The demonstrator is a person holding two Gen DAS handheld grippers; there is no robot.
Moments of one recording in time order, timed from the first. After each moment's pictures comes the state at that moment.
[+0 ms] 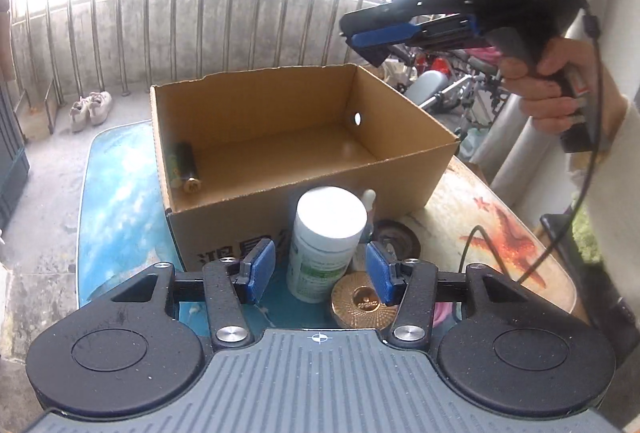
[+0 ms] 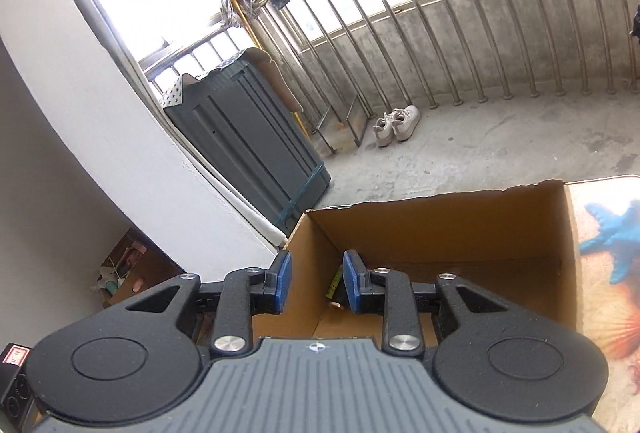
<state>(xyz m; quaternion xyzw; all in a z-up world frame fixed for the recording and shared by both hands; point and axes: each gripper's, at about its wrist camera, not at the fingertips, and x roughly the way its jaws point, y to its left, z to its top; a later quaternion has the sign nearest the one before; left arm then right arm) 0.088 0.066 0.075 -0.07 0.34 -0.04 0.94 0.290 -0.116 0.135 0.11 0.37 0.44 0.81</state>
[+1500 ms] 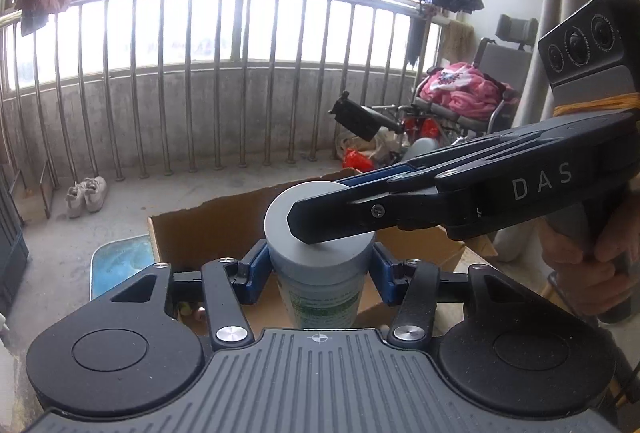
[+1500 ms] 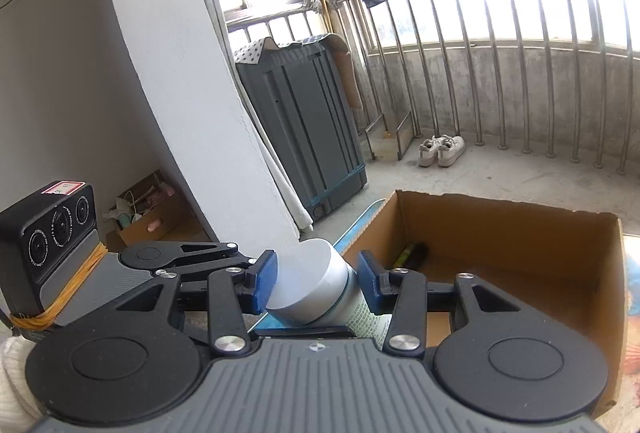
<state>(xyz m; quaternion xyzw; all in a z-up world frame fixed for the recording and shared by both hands) 0.128 0.078 0.150 -0.03 0.25 -0.06 0.97 0.192 -0.074 0.163 0.01 0.30 0.51 0.81</state>
